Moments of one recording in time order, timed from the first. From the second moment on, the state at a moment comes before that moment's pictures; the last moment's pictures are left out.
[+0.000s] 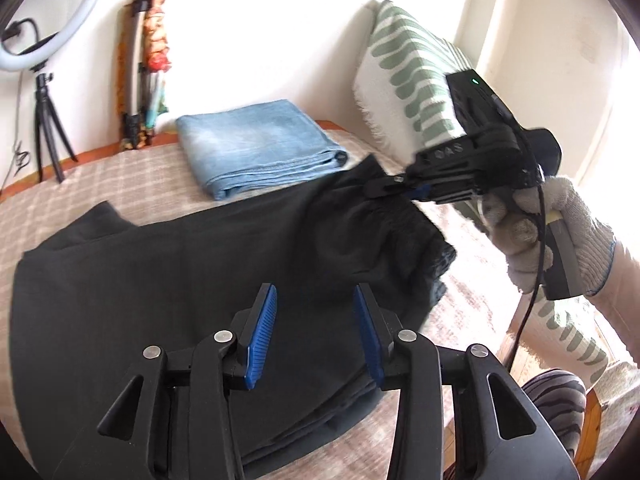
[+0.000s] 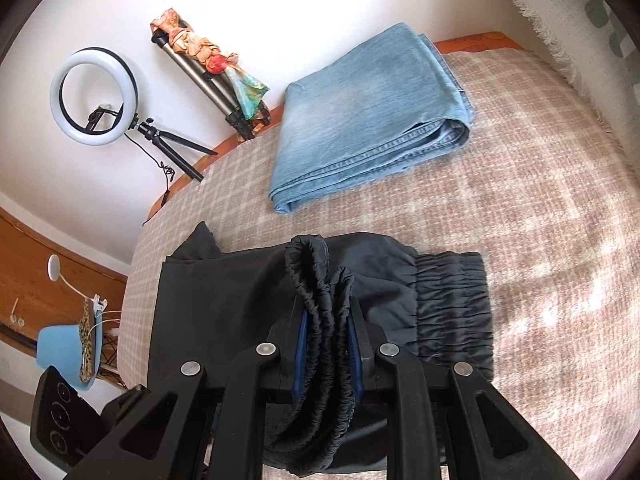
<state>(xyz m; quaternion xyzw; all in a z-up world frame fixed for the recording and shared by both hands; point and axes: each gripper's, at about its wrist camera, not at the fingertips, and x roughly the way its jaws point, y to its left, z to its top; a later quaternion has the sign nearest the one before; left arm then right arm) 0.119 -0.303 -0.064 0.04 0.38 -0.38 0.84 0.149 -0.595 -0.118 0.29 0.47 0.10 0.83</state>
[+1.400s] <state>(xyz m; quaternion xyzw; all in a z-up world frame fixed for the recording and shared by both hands) 0.129 -0.077 -0.136 -0.08 0.48 -0.16 0.86 0.122 -0.477 -0.091 0.06 0.44 0.08 0.89</state>
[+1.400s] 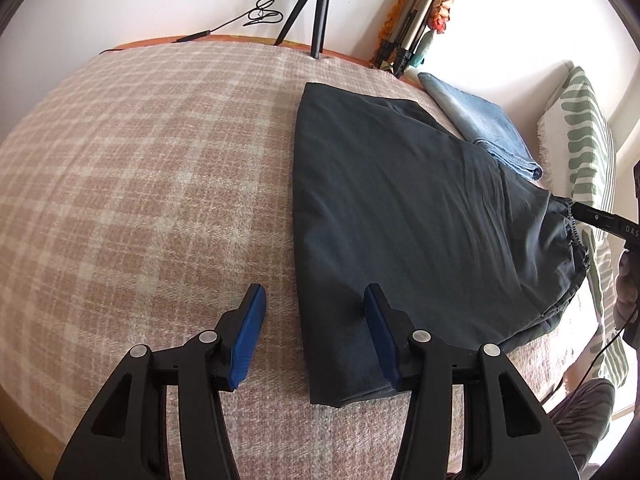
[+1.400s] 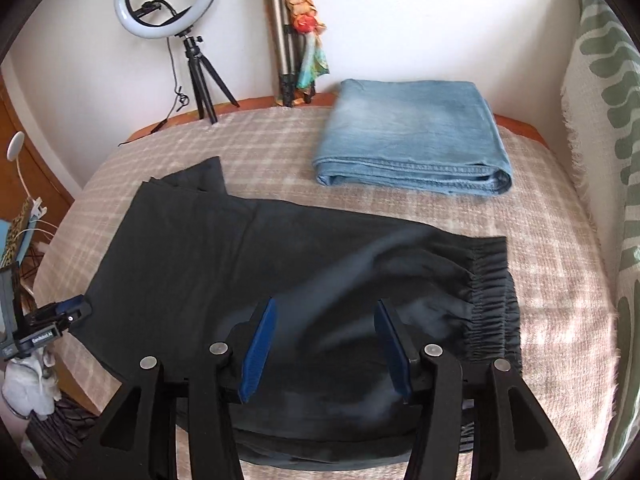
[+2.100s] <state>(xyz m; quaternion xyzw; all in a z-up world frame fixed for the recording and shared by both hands) 0.125 -0.077 -0.135 -0.15 0.45 -0.22 0.85 0.232 -0.224 -0.090 0.04 0.54 0.26 0.80</state>
